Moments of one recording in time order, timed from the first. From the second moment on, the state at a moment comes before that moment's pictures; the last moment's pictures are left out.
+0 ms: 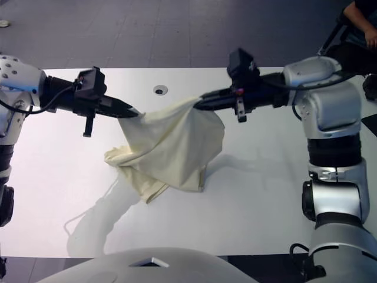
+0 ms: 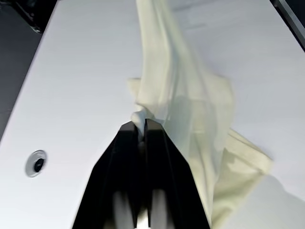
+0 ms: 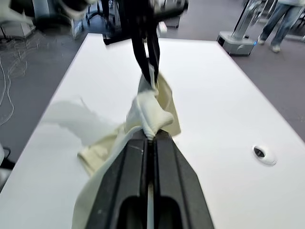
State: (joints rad) left arm -0.80 0.84 -0.20 -0.01 -0.34 0.47 -1.35; right arm -0.85 -0.73 0.05 0.00 0.52 0.75 1.40
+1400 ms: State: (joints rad) left arm -1.53 0.45 -0.46 1.28 0.36 -0.18 -0.34; right arm -1.53 -0.44 0.45 1.30 -0.31 -0.14 0.36
